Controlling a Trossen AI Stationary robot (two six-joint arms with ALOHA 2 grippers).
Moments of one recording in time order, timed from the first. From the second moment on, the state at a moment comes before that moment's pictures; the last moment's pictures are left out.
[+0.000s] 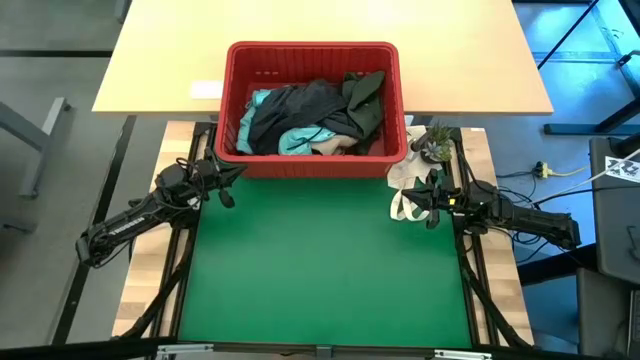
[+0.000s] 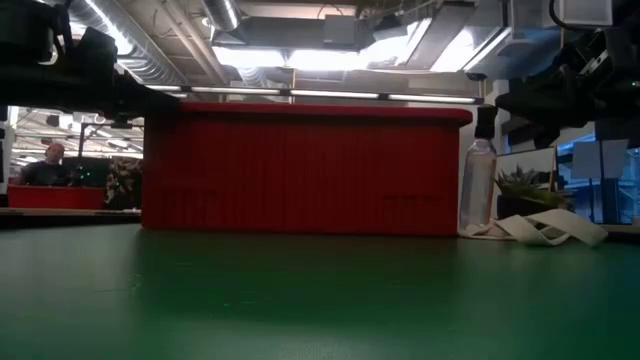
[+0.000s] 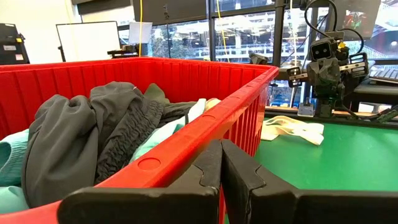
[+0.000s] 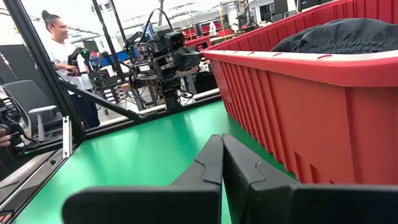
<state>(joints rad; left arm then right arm) 0.57 0.01 0.01 0.06 0.09 0.04 -0.16 0.00 0.01 0.03 -0.04 0.24</state>
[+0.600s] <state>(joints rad) 0.57 0.01 0.01 0.08 0.17 -0.07 -0.16 0.00 0.01 0.03 0.00 0.22</state>
